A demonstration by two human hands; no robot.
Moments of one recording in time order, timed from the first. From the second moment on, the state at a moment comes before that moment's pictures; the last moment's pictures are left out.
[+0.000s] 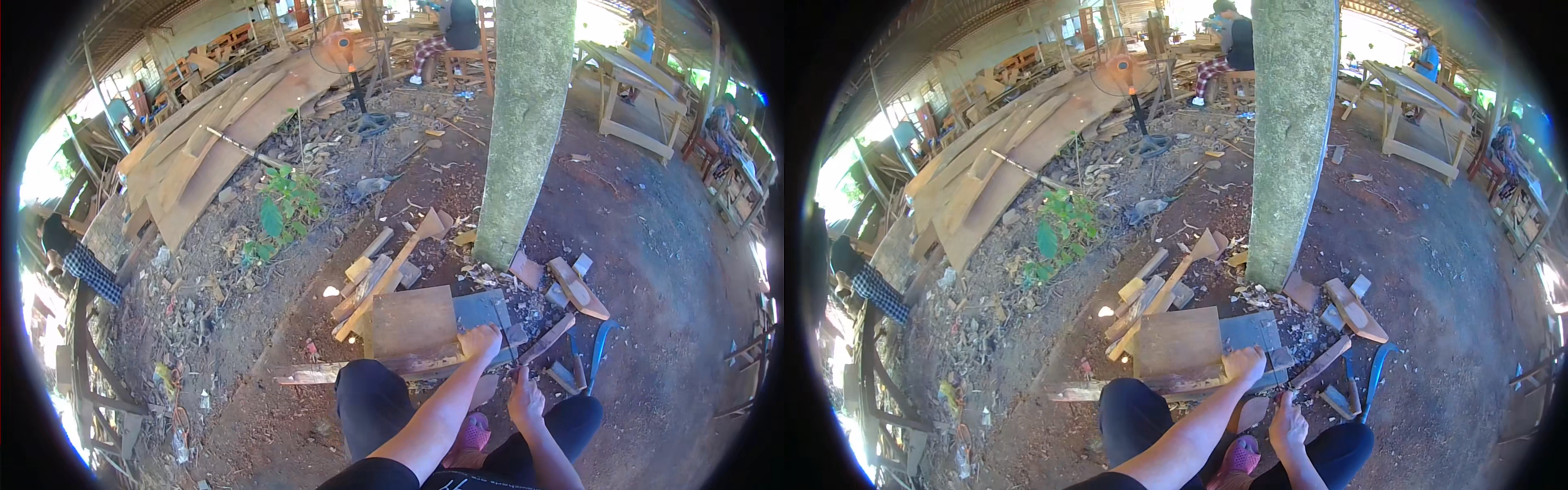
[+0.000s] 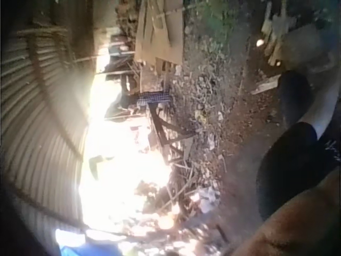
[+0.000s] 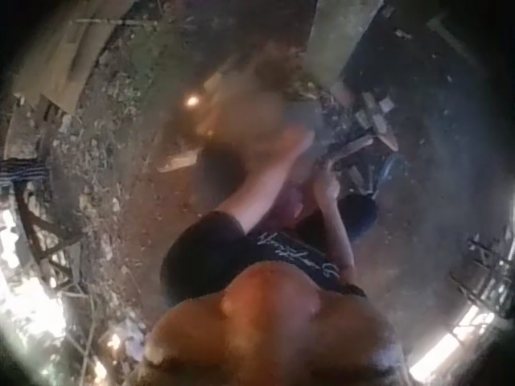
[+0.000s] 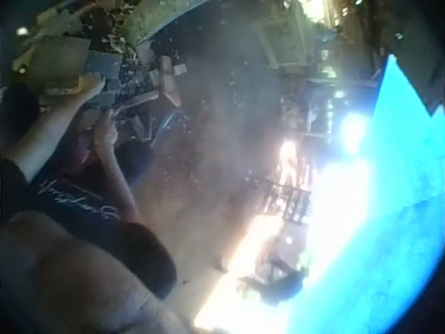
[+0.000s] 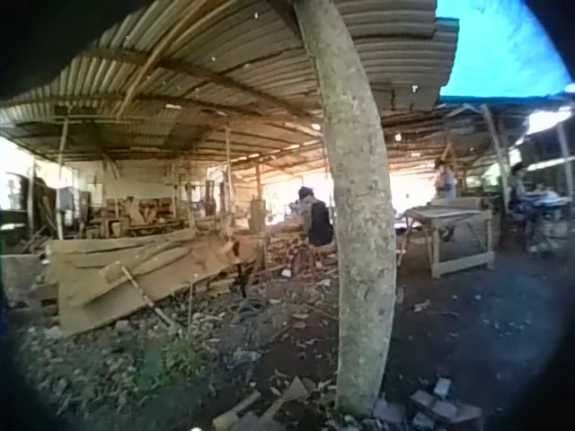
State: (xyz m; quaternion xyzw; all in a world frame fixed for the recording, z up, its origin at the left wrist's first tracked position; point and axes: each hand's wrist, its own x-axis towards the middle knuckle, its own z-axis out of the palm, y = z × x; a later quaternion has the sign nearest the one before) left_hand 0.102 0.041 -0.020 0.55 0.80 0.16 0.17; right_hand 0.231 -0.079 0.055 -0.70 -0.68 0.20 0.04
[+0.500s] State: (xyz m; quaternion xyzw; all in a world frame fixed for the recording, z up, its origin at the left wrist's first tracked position) left_hand 0.106 0.041 0.003 0.56 0.80 0.11 0.20; right_hand 0.236 -0.036 0.062 -0.69 -0.69 0.24 0.02
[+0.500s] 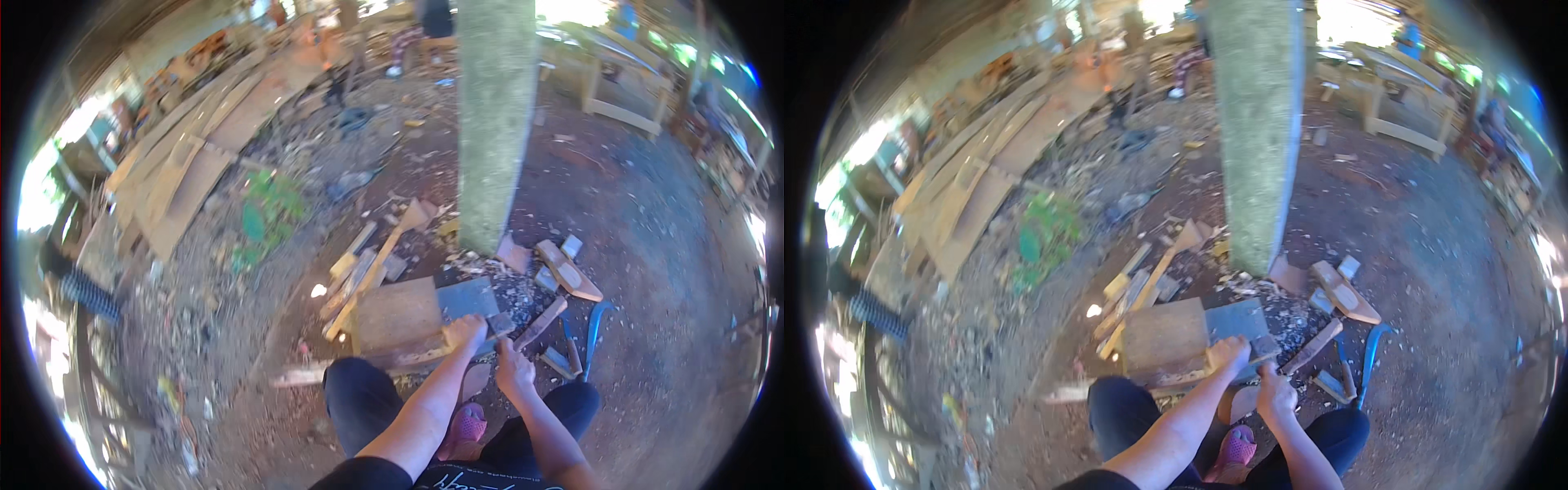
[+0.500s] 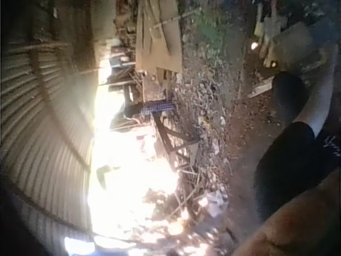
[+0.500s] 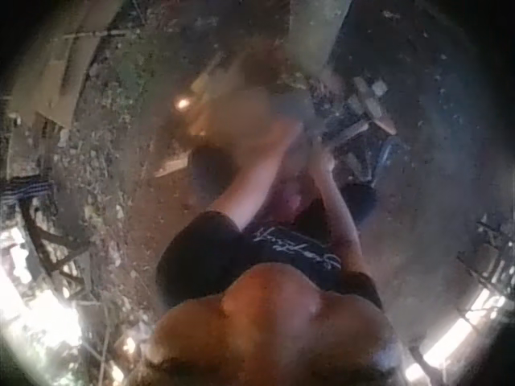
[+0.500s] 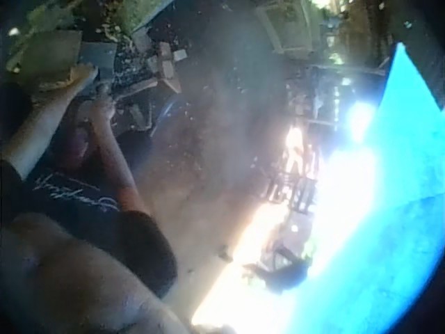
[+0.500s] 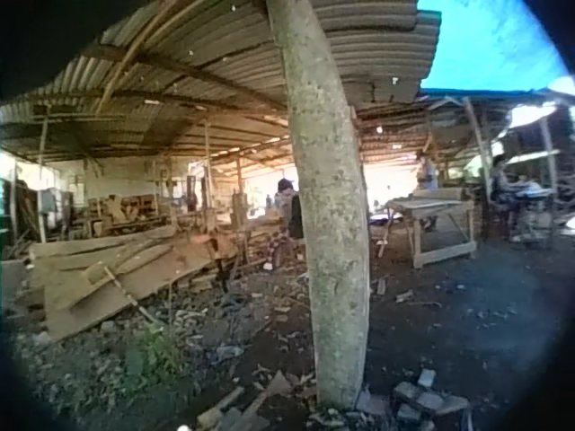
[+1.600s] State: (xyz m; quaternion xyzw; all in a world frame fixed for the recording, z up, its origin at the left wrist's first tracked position) left_hand 0.103 0.062 -0.019 0.51 0.84 0.07 0.17; right_hand 0.221 -0.021 0.038 -0.70 -0.66 0.26 0.07
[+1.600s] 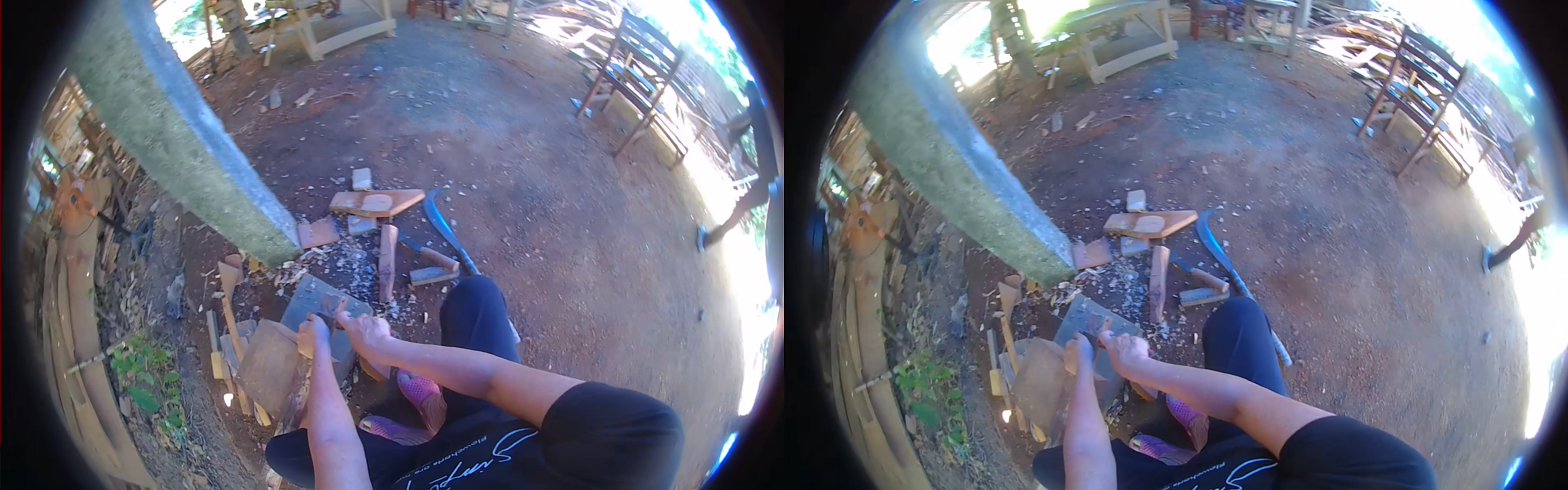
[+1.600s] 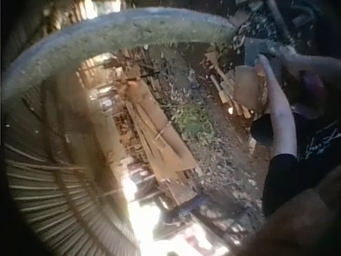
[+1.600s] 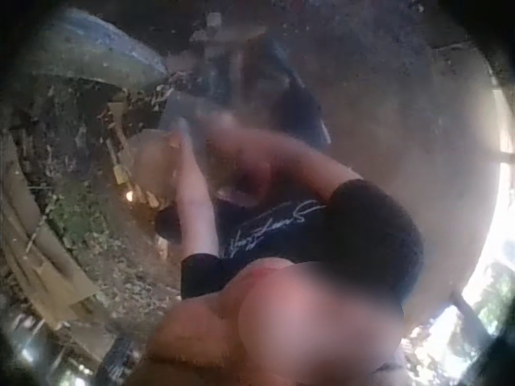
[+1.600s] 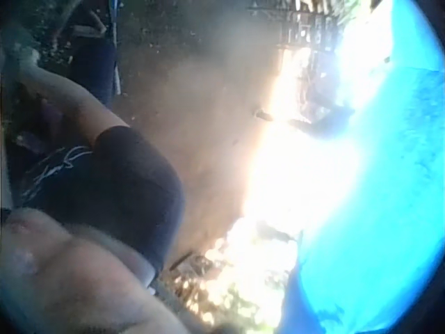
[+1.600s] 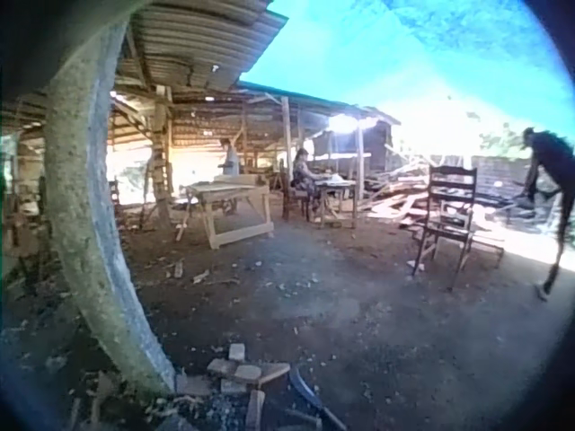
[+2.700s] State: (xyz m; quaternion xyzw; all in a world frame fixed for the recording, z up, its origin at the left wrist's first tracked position) left_hand 0.099 0.040 -0.007 0.50 0.82 0.16 0.23; right_hand 0.212 -0.021 0.045 -0.66 -0.73 0.16 -0.01
